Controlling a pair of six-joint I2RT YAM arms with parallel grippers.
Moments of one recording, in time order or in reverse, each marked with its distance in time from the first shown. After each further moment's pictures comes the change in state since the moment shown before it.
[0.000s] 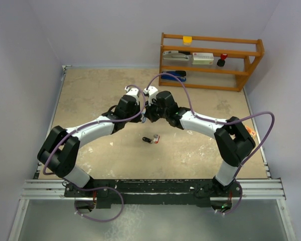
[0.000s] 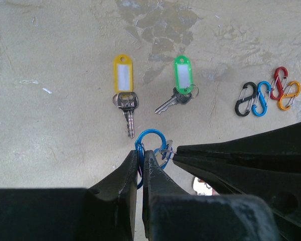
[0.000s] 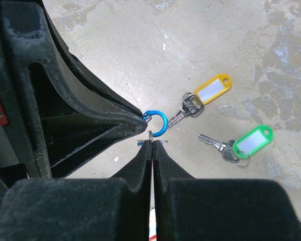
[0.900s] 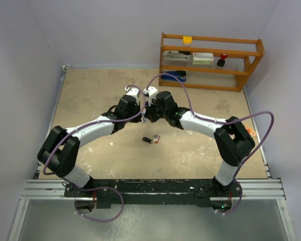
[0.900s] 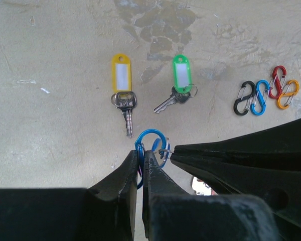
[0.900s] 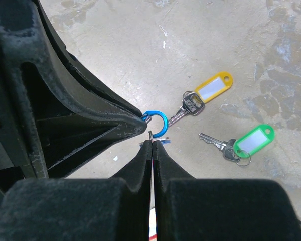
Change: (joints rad) left arm 0.000 0.000 0.000 0.001 0.006 0.000; right arm 0.000 0.005 0.000 -0.003 -0.001 0.000
